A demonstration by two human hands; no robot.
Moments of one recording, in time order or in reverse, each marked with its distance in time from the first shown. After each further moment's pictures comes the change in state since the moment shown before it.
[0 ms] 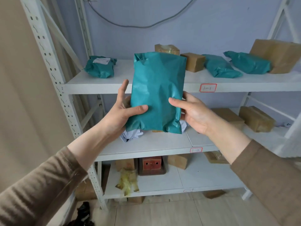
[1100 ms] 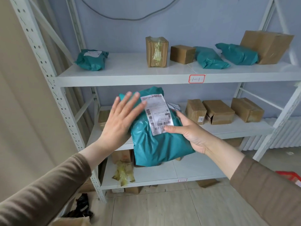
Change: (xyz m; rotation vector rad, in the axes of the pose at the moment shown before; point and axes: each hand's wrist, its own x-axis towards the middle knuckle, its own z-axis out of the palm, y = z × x) left_hand -0.020 -0.084 -0.008 1.574 0.030 0.924; right_hand -0.073 0.062 -0.042 -0.066 -0.123 0.126
